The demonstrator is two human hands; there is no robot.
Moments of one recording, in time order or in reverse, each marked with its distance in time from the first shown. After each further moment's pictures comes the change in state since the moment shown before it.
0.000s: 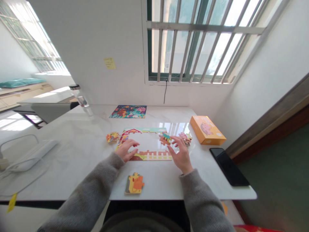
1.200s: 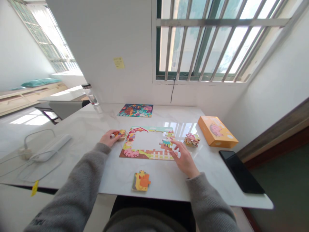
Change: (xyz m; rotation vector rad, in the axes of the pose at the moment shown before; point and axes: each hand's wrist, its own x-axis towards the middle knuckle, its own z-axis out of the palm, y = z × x) left_hand -0.042 -0.129 -0.074 0.115 0.220 -0.536; right_hand -0.012 0.001 0.004 -0.037 -0.267 -0.003
